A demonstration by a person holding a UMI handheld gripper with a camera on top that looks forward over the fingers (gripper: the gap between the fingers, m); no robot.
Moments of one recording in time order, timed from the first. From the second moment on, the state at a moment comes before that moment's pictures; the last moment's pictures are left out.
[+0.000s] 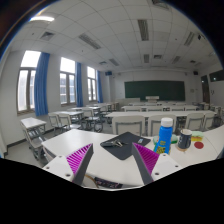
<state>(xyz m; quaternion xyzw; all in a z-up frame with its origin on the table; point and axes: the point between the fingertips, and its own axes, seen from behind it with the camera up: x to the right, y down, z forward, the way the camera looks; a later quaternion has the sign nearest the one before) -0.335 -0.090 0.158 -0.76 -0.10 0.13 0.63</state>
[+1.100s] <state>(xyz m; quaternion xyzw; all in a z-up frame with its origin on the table) -0.180 0.079 0.066 -0.78 -0.02 0.02 0.63</state>
